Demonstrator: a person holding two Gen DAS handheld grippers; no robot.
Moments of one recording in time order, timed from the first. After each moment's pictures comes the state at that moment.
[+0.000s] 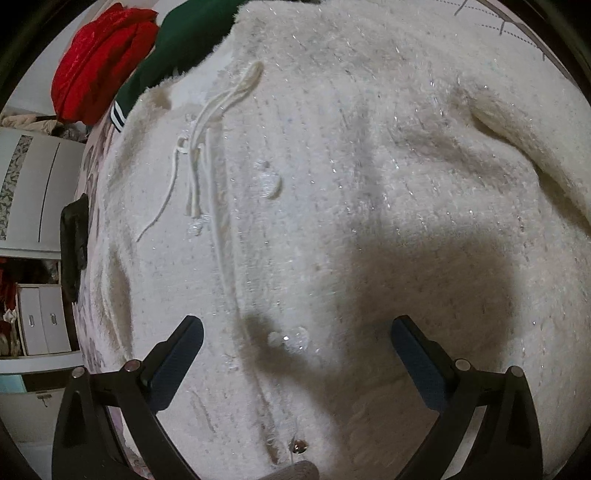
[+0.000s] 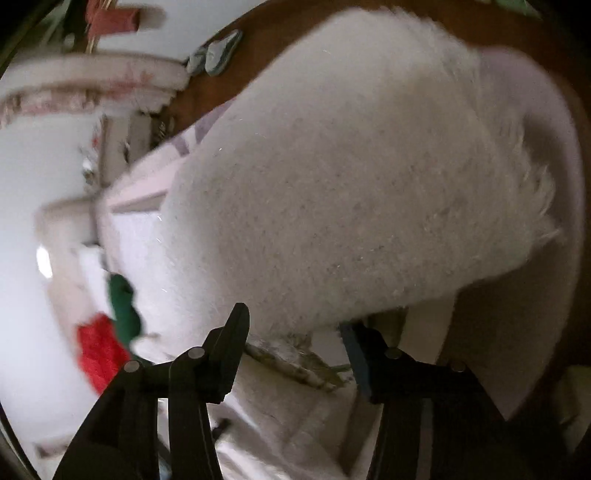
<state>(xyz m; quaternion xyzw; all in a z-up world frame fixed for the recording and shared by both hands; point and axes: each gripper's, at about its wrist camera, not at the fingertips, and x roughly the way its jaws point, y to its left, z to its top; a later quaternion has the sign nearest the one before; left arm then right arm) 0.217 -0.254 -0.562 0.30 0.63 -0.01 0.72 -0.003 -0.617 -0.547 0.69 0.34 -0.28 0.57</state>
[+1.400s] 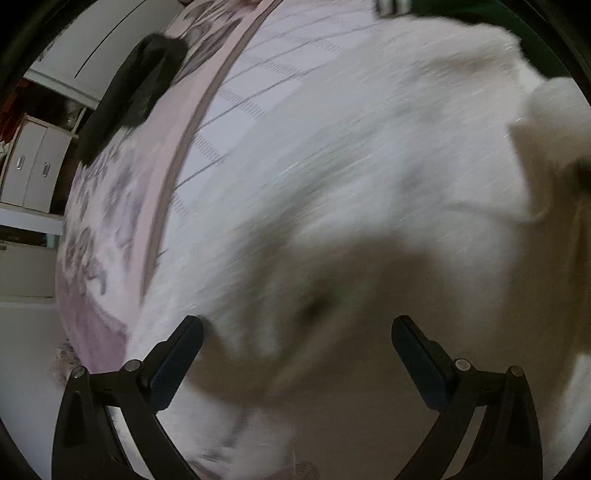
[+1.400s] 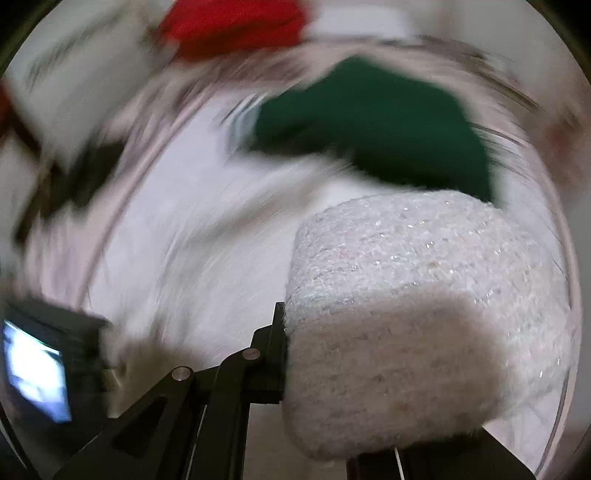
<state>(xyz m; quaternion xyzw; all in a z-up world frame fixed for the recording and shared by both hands) 0.304 0.036 -0.556 0.08 0.67 0.16 0.72 0.452 -0.145 -0.470 -0.03 0.57 0.11 0.82</state>
